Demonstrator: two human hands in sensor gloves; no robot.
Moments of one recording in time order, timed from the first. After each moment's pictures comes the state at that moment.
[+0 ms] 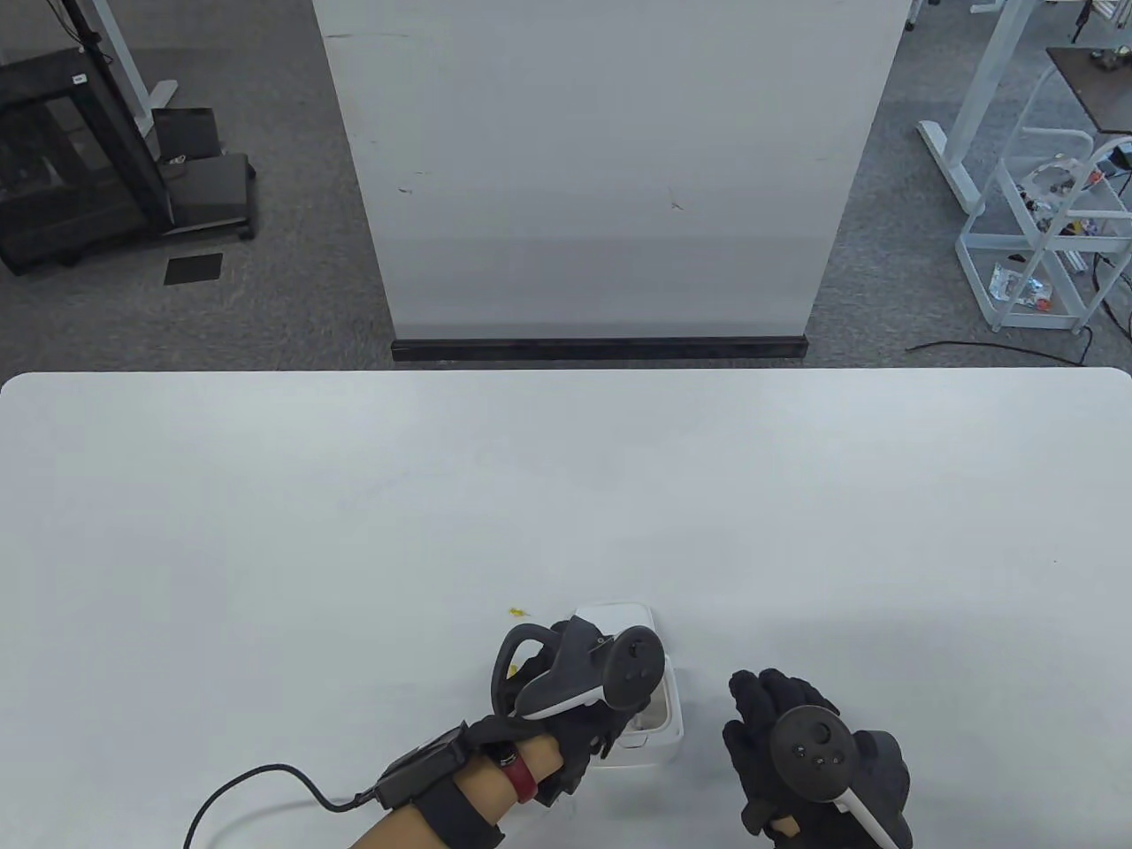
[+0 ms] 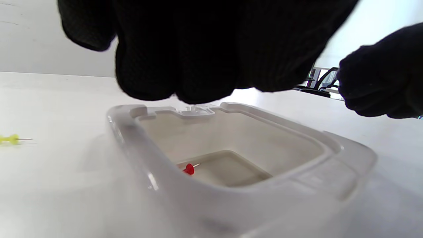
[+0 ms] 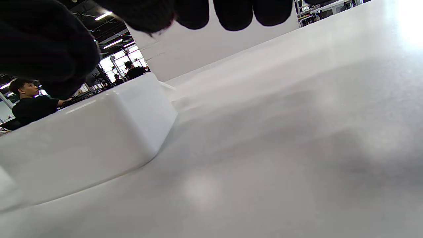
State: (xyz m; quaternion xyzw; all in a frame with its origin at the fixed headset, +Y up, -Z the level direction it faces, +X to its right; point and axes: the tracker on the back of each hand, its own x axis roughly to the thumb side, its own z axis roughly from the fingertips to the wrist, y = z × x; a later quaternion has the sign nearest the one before) left_hand -0.027 -0.694 -0.291 -0.06 -0.25 0.06 0.96; right_hand 0.186 -0.737 -0.211 0.01 0.03 0.98 0.22
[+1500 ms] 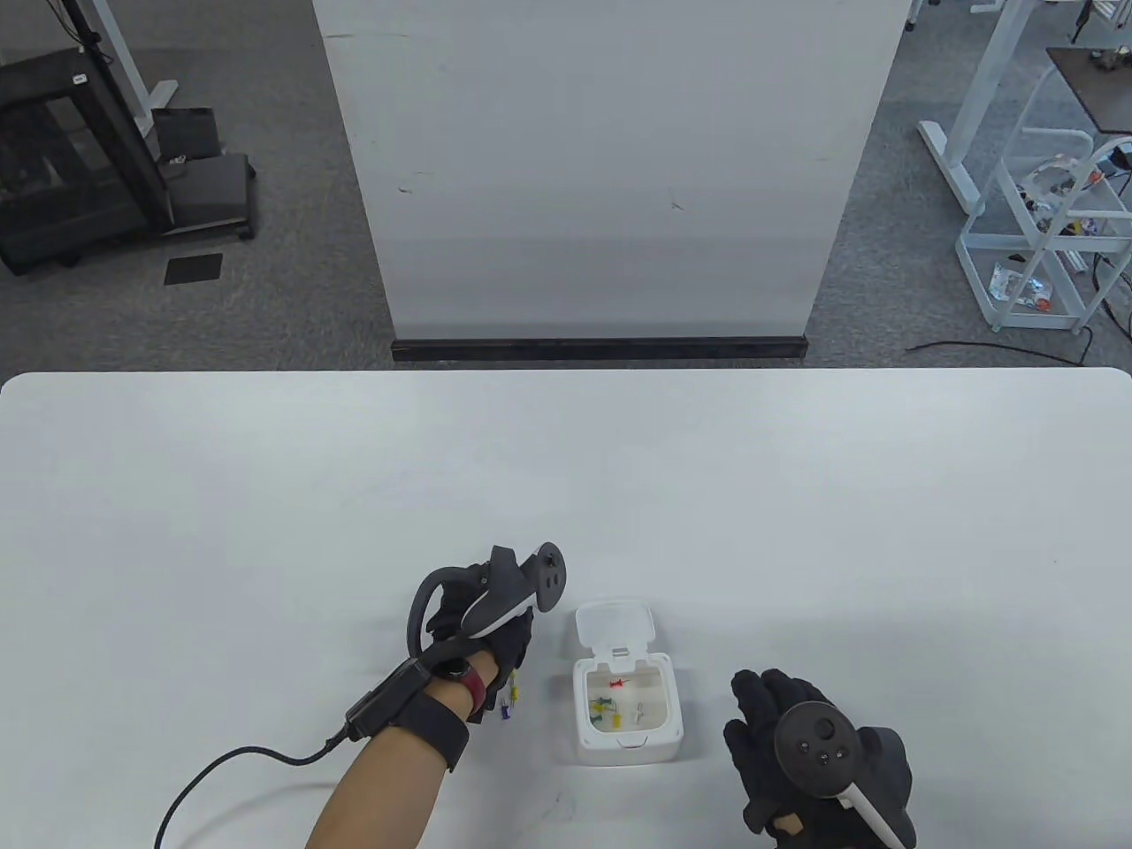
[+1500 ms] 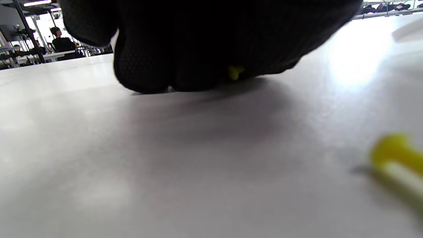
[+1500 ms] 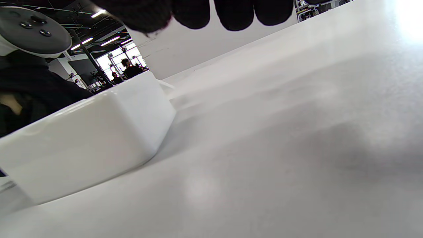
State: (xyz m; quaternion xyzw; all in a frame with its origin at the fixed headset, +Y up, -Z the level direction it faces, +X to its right) left_hand -0.110 -0.753 -0.390 -0.11 -0.04 -0.06 0.99; right_hand 0.187 -0.735 -0.211 0.00 0.04 0.97 0.22
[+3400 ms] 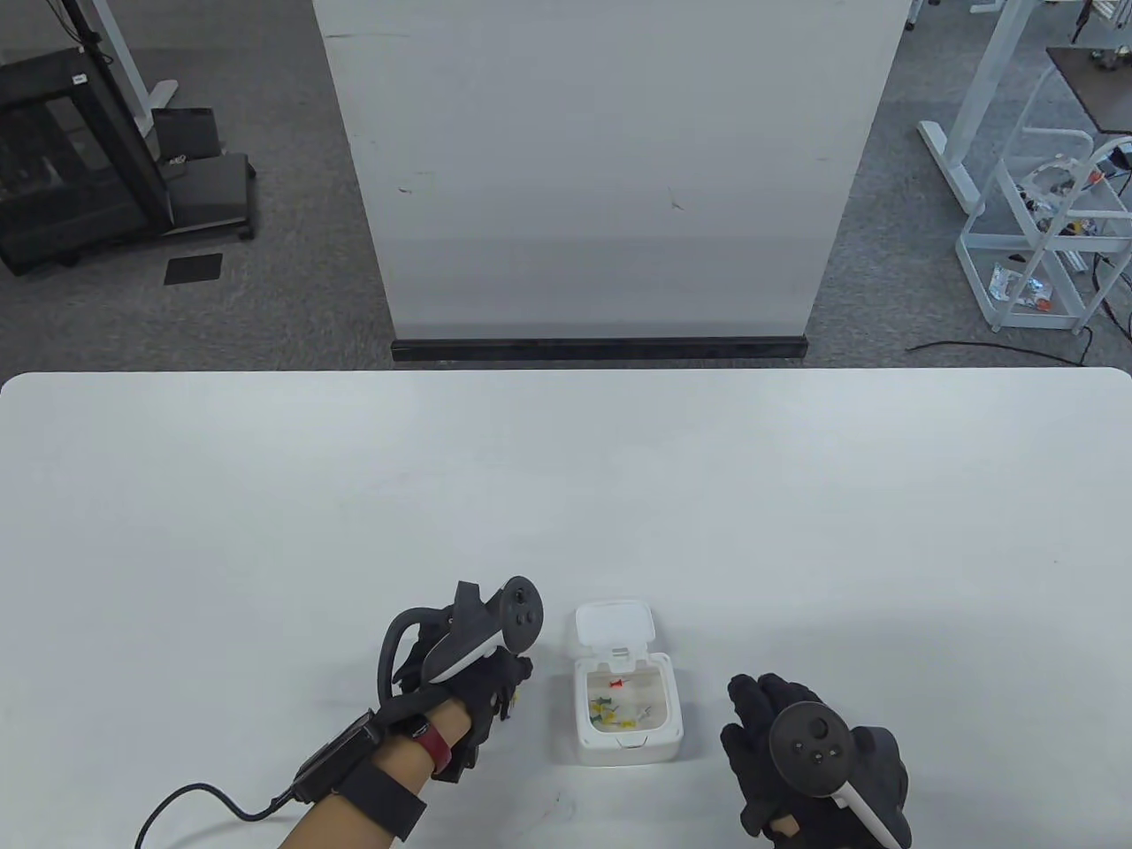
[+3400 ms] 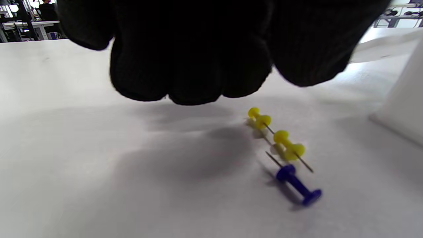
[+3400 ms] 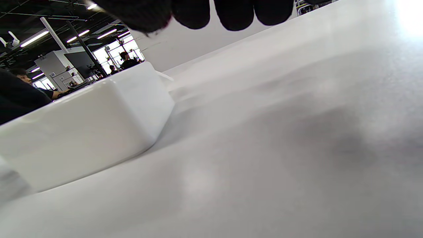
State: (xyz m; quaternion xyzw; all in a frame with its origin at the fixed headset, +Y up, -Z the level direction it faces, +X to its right) left_hand -0.126 -0.733 -0.337 -0.16 -0.05 -0.02 0.99; right_hand 0.185 -0.737 -0.211 0.00 0.06 0.97 0.22
